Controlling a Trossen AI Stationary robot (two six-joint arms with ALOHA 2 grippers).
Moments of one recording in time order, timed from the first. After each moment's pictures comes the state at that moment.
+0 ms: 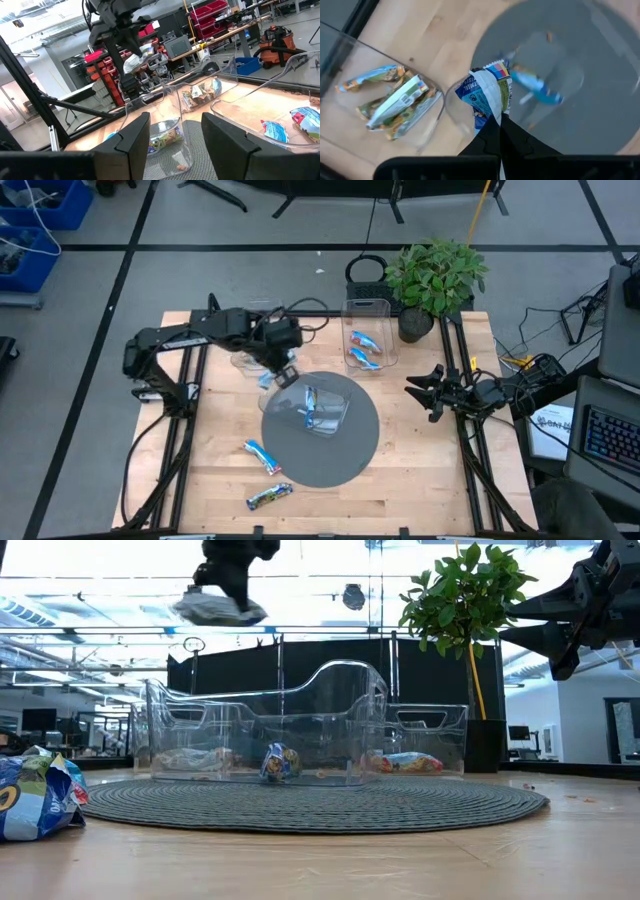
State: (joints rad) left arm 0.14 1.63 1.74 -1.36 -0.10 -0.41; right arm 0.42 0.02 0.01 0.08 0.71 0.37
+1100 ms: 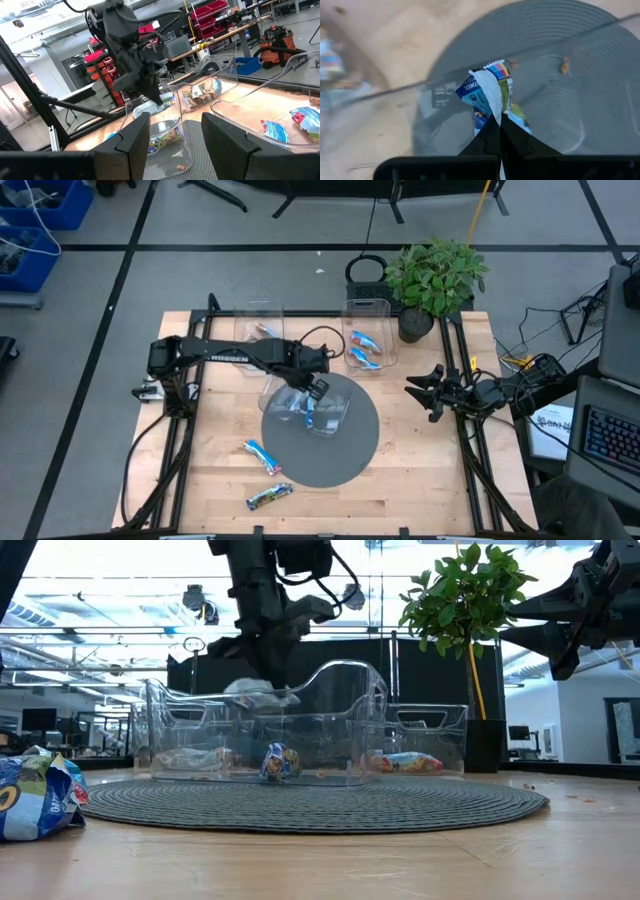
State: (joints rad) left arm 0.11 1.83 1.52 -0.98 -0.08 -0.84; right arm 0.42 0.02 0.01 0.08 0.71 0.37
